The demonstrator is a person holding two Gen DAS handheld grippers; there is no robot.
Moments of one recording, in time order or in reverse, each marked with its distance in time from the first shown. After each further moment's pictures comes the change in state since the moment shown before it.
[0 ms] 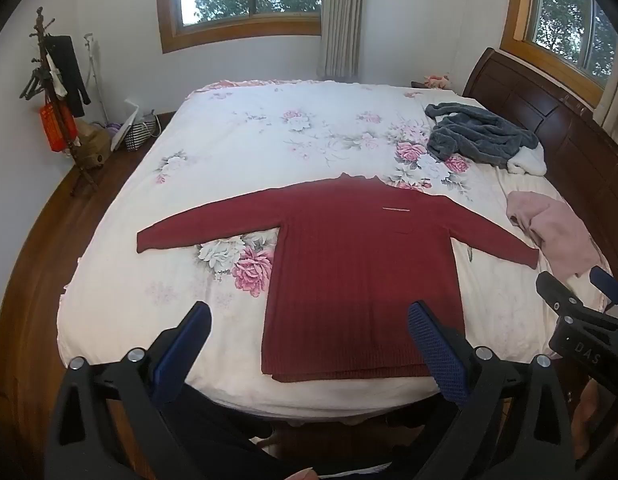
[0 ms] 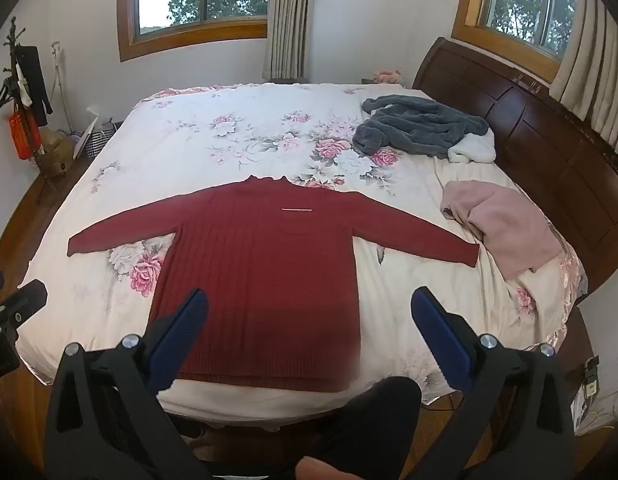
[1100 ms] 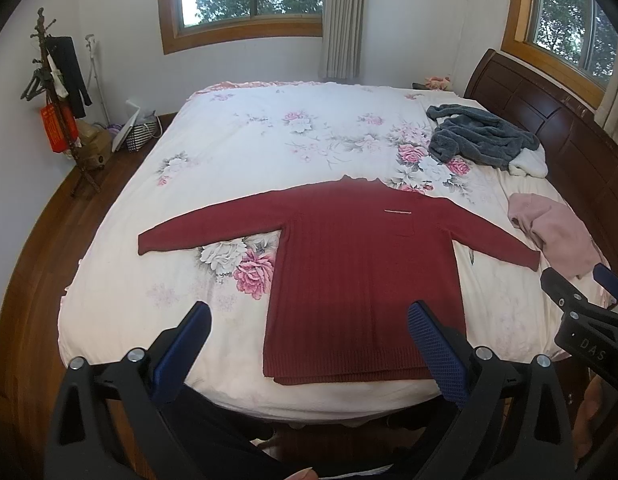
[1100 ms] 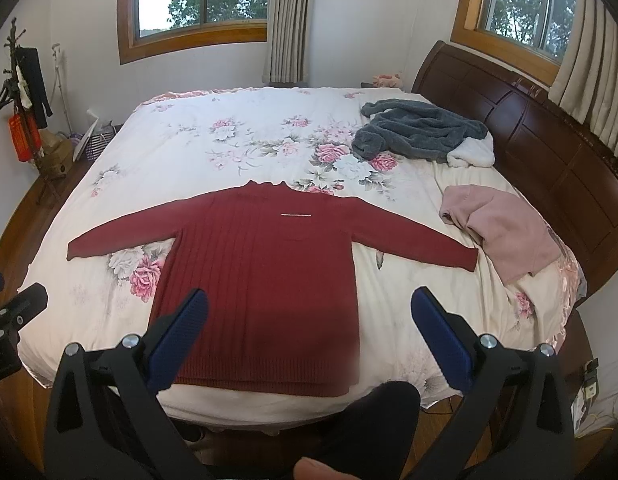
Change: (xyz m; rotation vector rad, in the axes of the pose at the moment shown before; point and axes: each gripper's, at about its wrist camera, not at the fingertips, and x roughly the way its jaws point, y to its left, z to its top) left arm 0.000 0.003 0.006 -0.001 0.005 0.002; right arm -0.006 0.000 0.013 0.000 -0.003 -0.001
